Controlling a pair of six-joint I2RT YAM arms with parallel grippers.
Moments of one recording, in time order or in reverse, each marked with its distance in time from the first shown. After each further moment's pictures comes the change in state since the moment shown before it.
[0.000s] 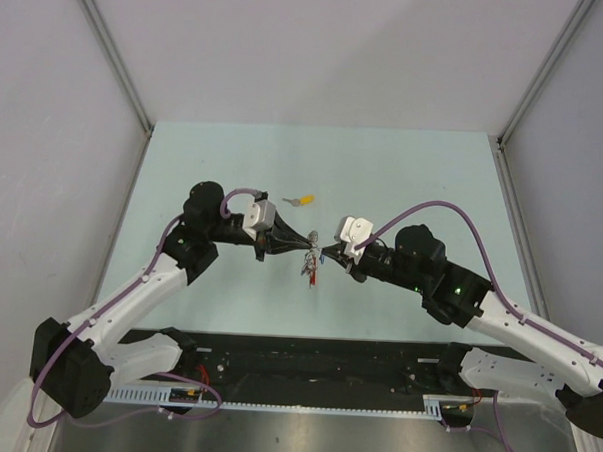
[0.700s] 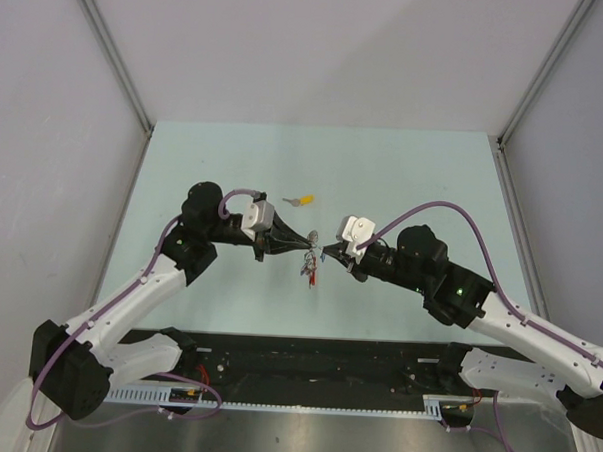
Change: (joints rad) left arm 0.000 -0.011 0.000 0.000 0.001 0.000; right arm 0.000 -0.009 0.000 0.000 0.014 0.000
